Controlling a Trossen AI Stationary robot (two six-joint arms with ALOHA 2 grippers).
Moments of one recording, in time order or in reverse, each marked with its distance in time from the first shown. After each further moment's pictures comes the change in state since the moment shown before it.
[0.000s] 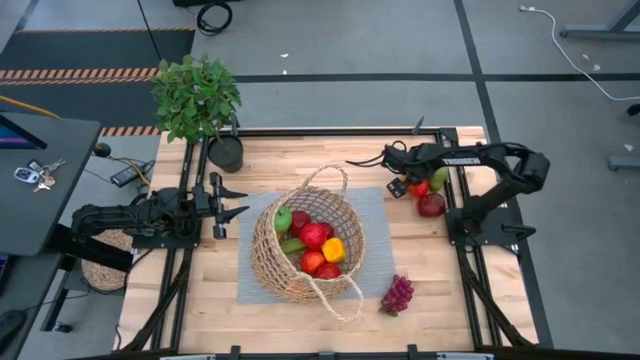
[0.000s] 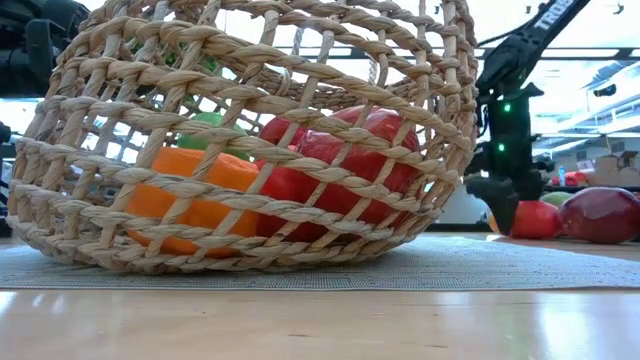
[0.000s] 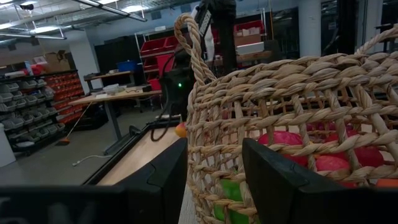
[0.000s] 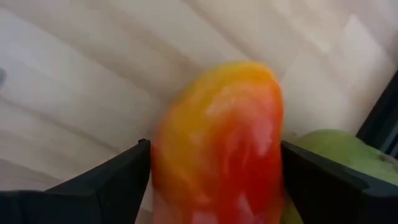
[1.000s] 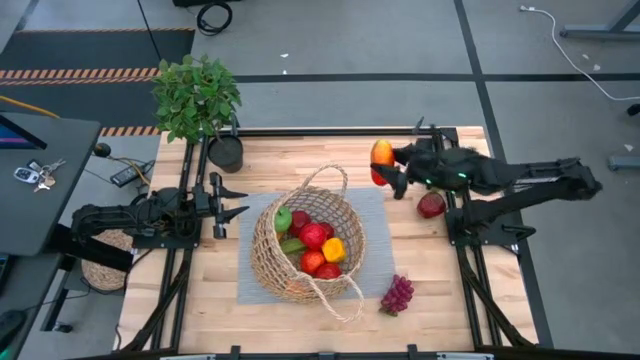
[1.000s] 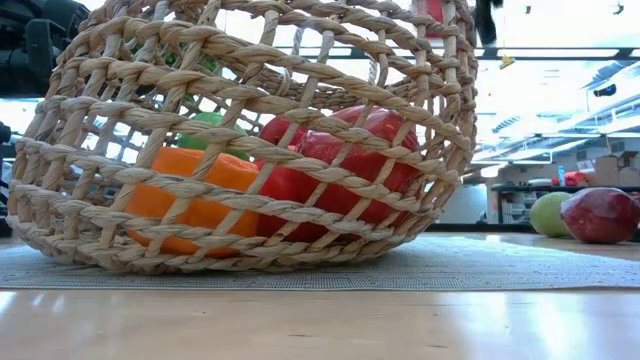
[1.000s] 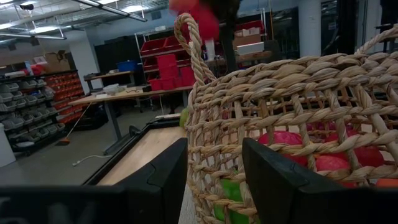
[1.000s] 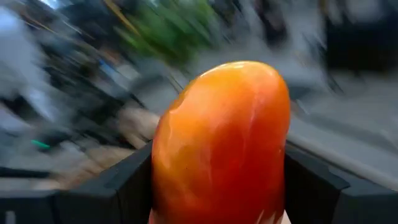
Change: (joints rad) left arm 0.000 0.000 0.000 0.000 0.000 0.000; right arm 0.600 -0.618 0.086 0.708 0.148 -0.055
